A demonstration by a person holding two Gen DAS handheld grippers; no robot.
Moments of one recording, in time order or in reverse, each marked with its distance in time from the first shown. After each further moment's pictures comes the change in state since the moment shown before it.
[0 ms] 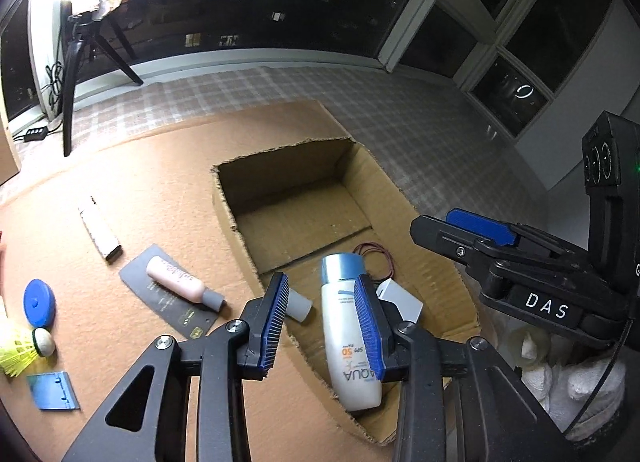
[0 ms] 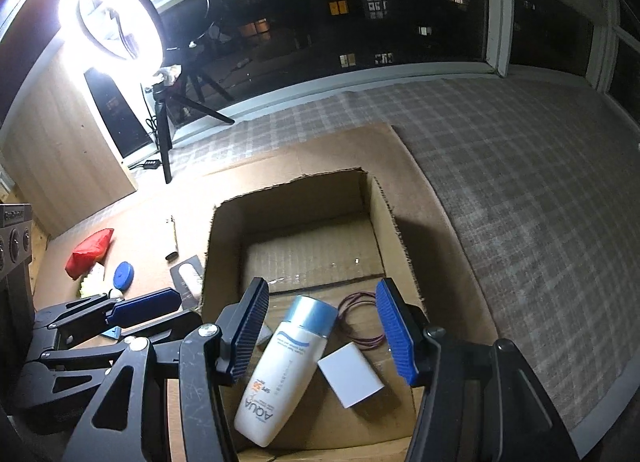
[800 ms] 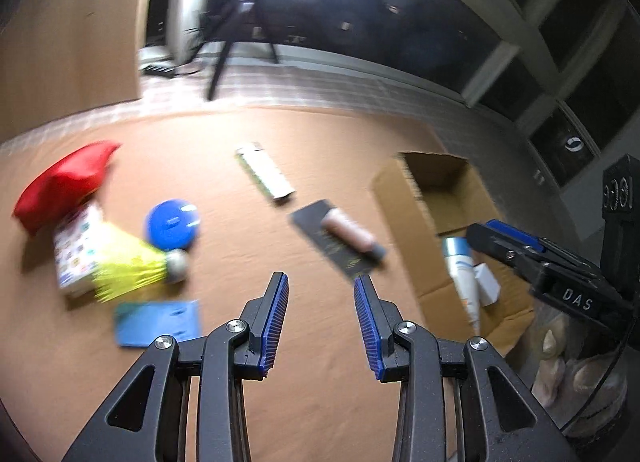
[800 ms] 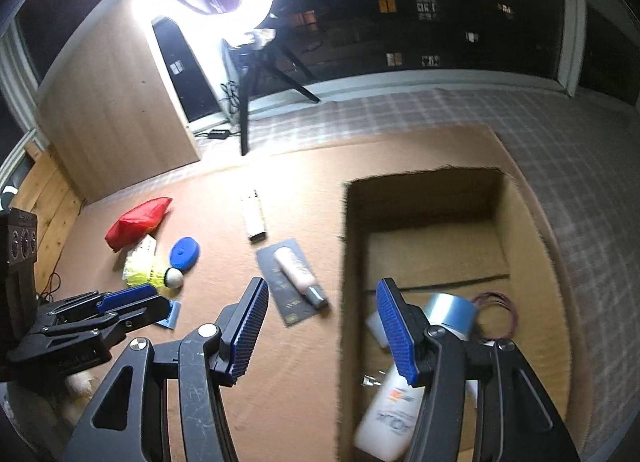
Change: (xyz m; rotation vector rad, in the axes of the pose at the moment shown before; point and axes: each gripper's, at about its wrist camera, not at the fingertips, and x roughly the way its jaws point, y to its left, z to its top) left arm -0.084 0.138 -0.063 -0.229 -0.049 0.143; right arm 0.020 0.106 -0.016 -0.125 0.011 0.128
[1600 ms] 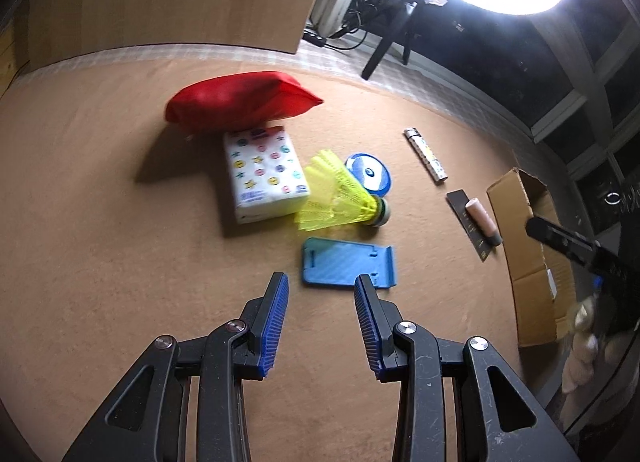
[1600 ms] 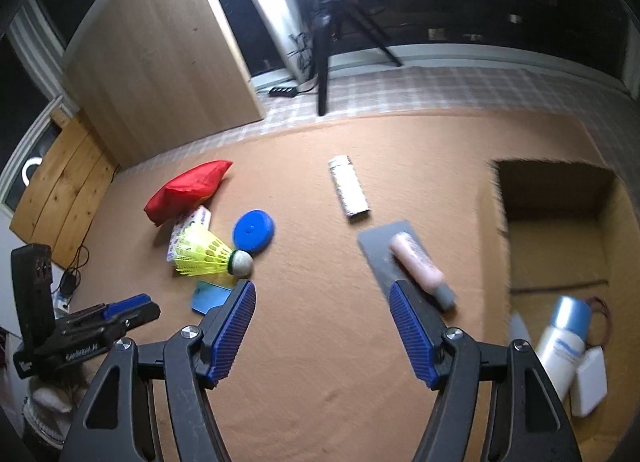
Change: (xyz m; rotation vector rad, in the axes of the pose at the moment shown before) left arm -0.045 0.144 -0.054 -0.201 0.005 0.121; right arm 0.059 0.083 0.008 -0.063 0.142 0.141
